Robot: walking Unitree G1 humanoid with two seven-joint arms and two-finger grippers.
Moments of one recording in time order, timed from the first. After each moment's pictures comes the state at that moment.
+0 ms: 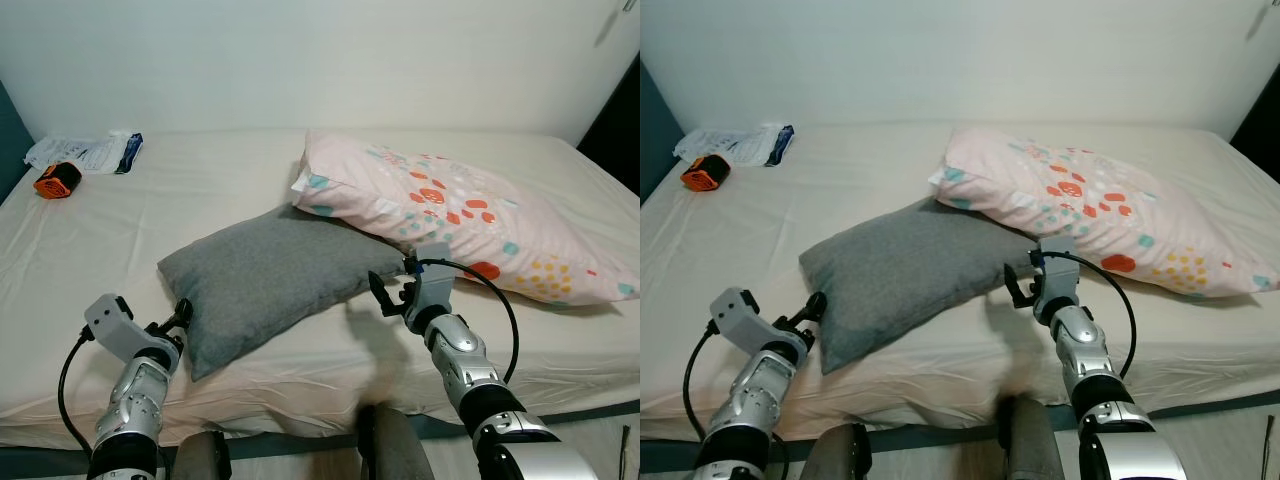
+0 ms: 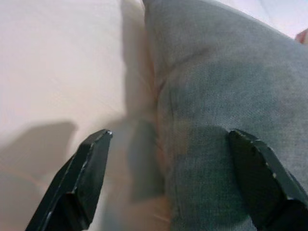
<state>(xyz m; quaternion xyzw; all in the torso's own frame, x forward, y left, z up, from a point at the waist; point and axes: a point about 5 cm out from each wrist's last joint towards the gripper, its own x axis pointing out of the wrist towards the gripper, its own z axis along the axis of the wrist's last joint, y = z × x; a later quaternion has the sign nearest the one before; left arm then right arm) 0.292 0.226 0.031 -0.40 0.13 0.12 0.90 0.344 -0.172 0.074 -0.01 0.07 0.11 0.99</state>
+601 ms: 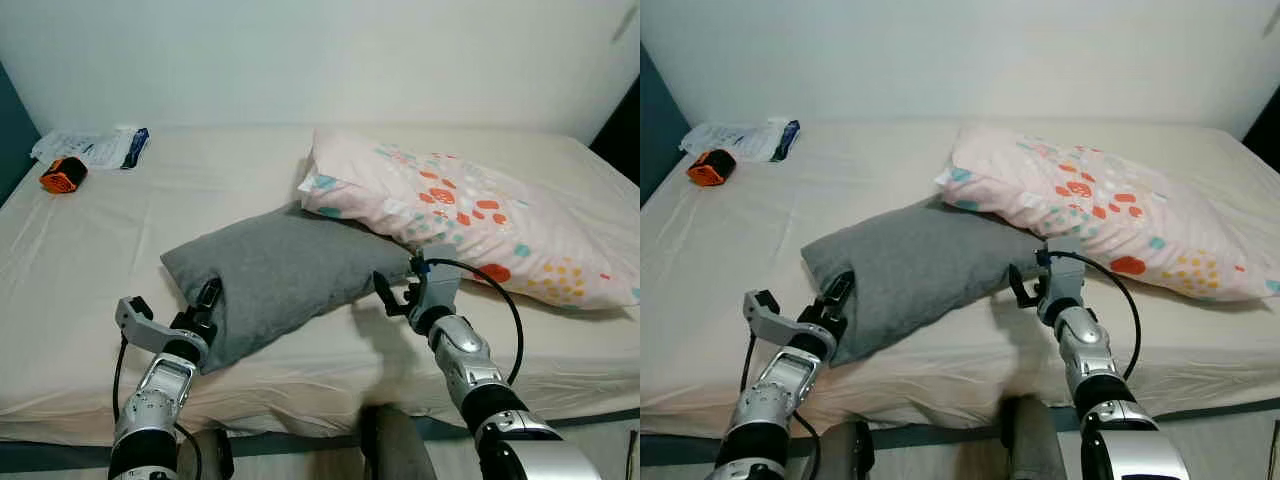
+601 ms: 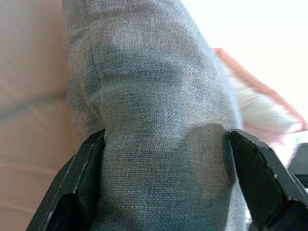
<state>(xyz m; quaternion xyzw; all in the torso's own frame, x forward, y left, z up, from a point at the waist) 0.300 0.181 0.050 -0.59 0.07 -0.01 0.80 0.343 -0.179 0.071 0.00 0.08 0.10 0.99</state>
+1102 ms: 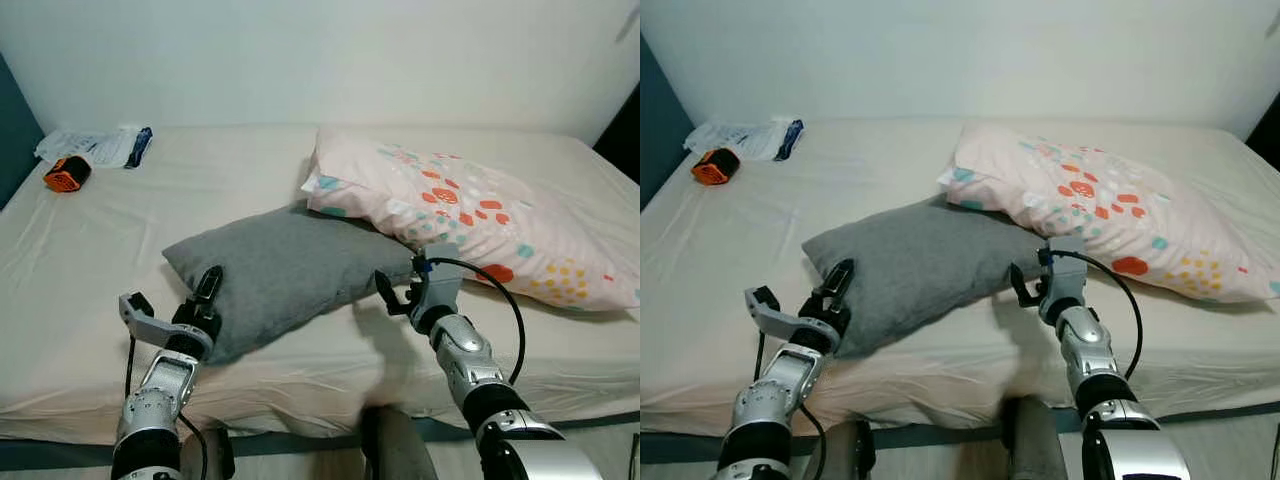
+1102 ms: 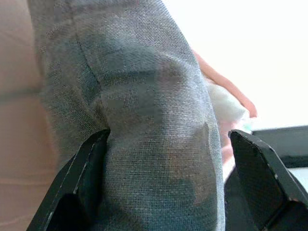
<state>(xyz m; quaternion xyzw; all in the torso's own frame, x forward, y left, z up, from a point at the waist) 0.303 0.170 0.063 -0.61 0.05 -0.08 0.79 0.343 -0.179 0.072 0.00 0.08 0.10 0.99</state>
